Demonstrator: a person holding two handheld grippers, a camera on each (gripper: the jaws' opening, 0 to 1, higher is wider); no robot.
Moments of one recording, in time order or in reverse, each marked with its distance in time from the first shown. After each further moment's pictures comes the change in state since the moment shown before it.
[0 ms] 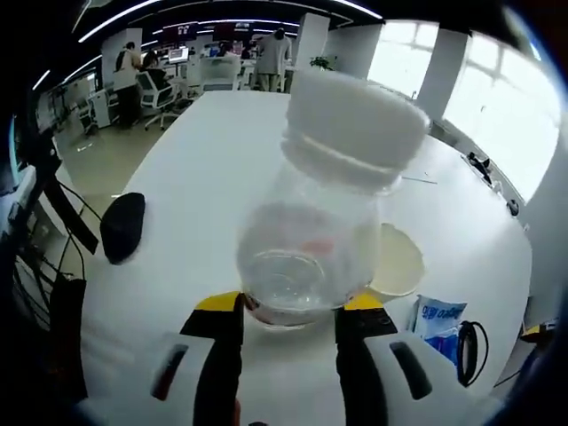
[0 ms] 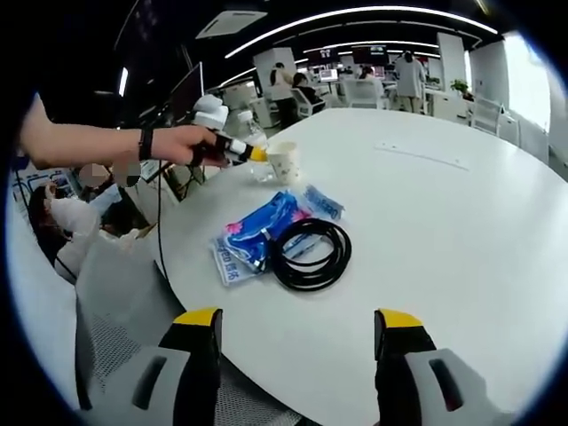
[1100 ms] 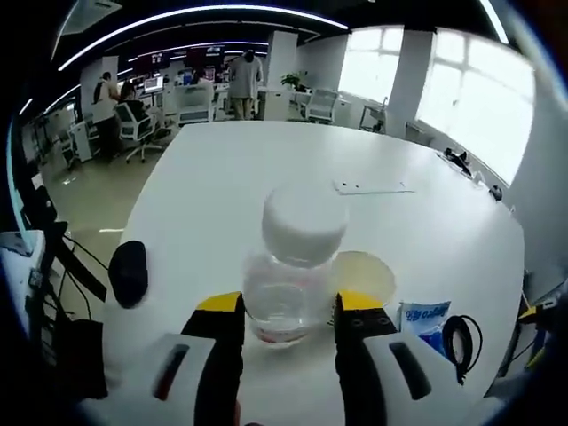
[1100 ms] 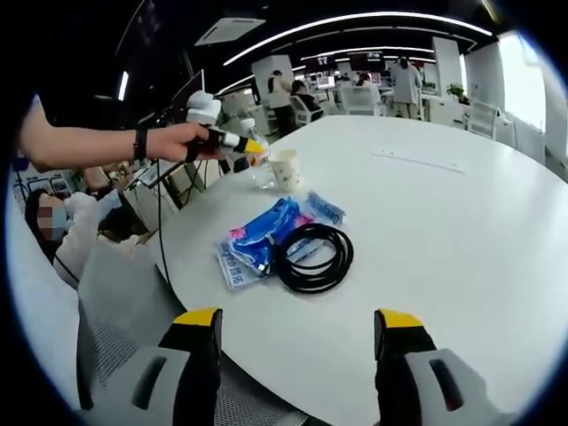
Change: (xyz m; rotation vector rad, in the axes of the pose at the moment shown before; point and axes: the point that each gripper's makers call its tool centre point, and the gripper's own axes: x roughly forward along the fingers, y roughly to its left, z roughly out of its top) left arm -0.020 -0.009 0.032 0.117 -0.084 -0.059; right arm -0.009 0.004 0.001 -0.001 -0.038 -0.013
